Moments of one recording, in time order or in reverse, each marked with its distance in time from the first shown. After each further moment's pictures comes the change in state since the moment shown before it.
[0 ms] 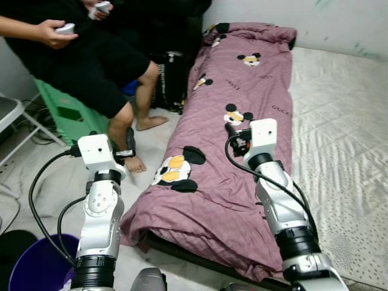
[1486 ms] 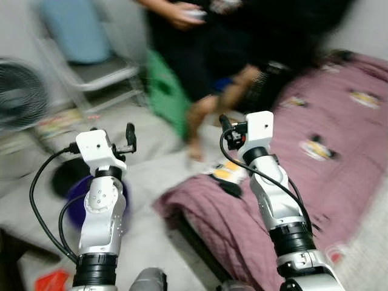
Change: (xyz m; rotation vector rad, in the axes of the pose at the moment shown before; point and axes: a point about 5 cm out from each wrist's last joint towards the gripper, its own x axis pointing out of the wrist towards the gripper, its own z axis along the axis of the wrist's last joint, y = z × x) left arm 0.001 -0.009 0.007 -0.045 -0.021 0.012; right arm 0.007 0.004 0.014 -0.006 -0.037 0.054
